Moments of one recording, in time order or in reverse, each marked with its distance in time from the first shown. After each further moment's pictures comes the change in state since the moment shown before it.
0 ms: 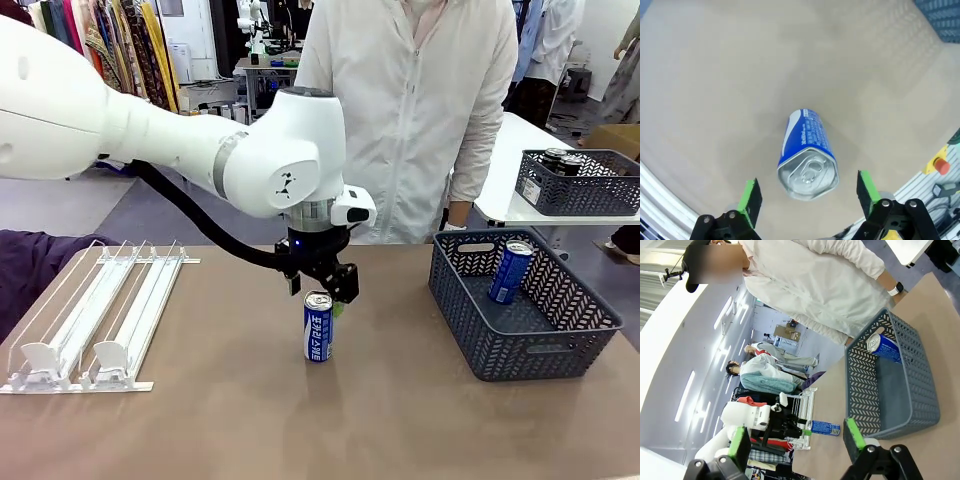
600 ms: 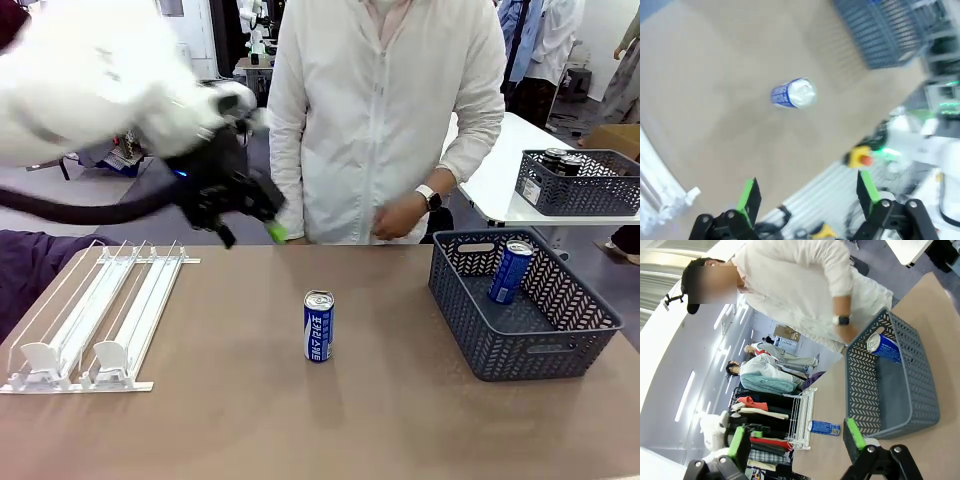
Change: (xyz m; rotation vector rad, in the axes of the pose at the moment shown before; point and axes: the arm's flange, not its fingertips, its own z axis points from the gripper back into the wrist) left arm -0.141 0.100 0.148 -0.396 -0.276 0.271; right arm 0.000 0.000 0.000 0.000 0.000 0.000
